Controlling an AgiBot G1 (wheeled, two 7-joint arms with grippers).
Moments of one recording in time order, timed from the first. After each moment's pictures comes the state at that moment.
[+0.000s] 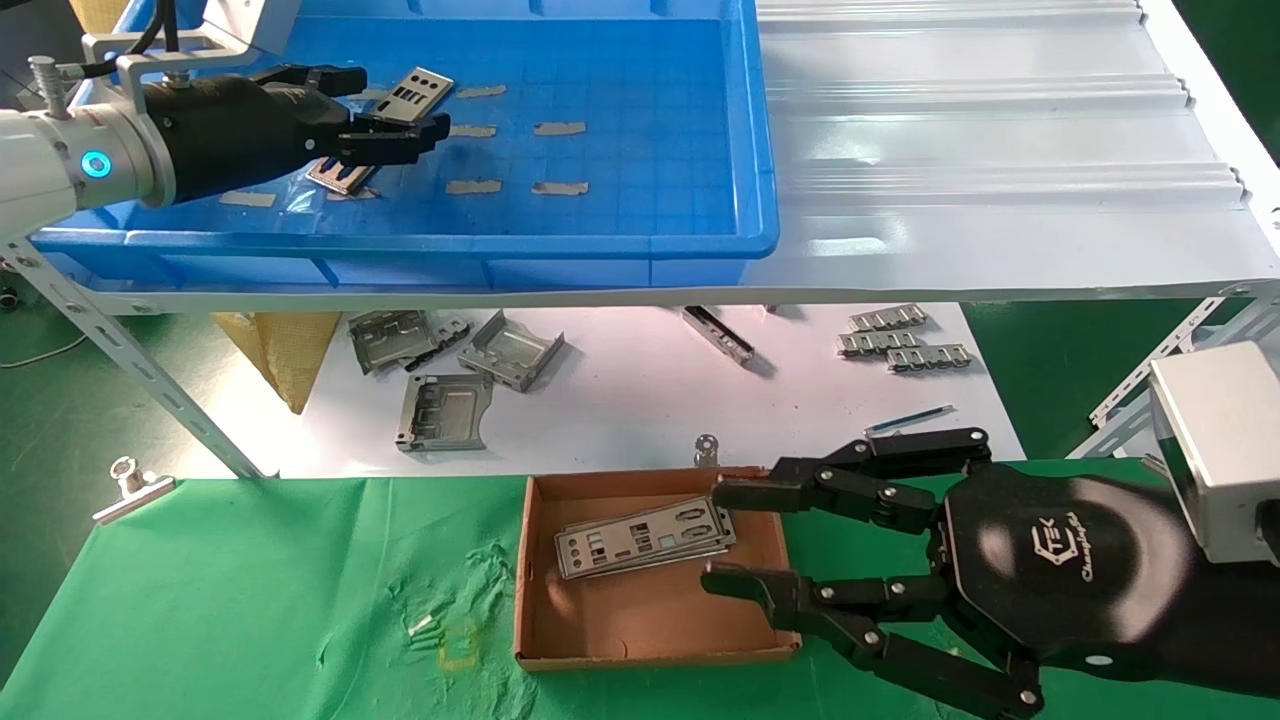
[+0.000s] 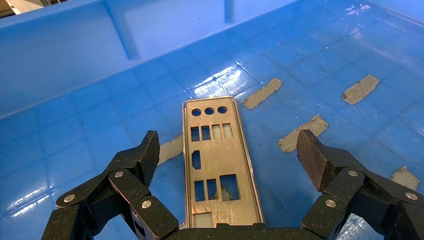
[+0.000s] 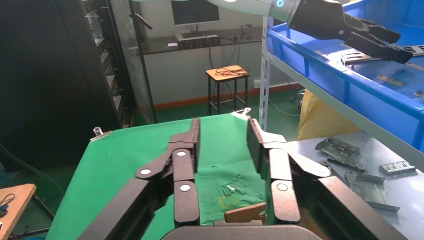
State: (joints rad) left arm -1.94 1.16 0.49 -0.02 1.29 0.93 0.11; right arm 1.09 -0.58 -0.35 1.27 -0.68 -1.47 0.15
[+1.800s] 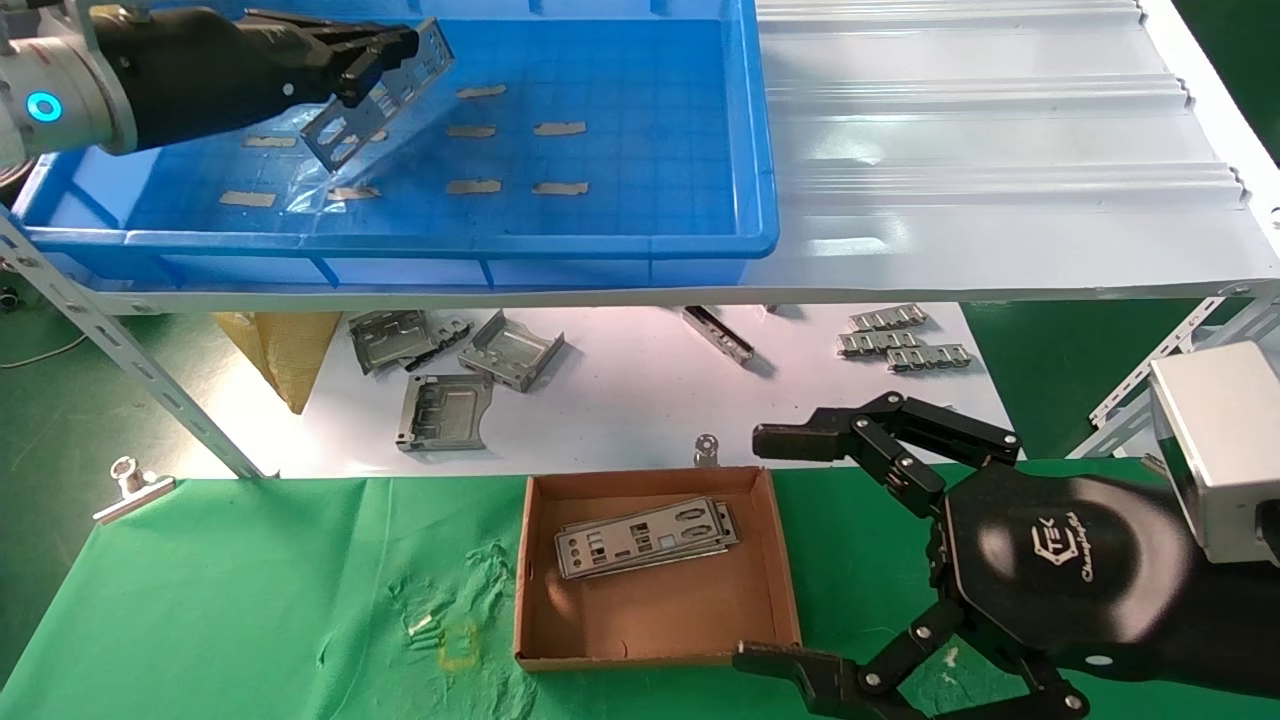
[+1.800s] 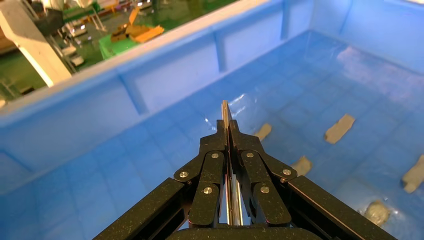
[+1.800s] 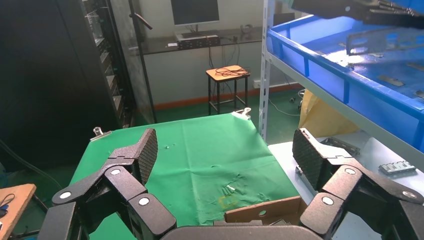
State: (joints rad) left arm -2.00 1.15 0.49 -0.03 1.30 0.98 0.14; right arm 1.09 -0.58 -0.35 1.27 -0.68 -1.47 0.15
